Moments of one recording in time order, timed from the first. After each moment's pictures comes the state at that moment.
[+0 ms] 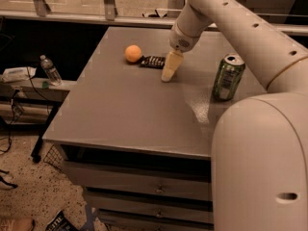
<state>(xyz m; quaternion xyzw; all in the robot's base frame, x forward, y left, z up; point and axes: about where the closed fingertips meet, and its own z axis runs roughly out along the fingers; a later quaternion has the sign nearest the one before) 0.745 -0.056 0.834 -0.64 0.73 0.04 0.22</state>
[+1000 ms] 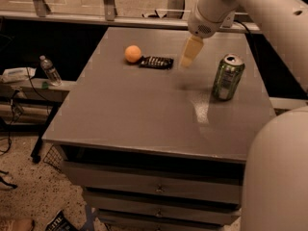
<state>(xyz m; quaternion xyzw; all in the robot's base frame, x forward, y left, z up) 0.727 -0.099 0.897 -0.63 0.73 -0.01 0.26</state>
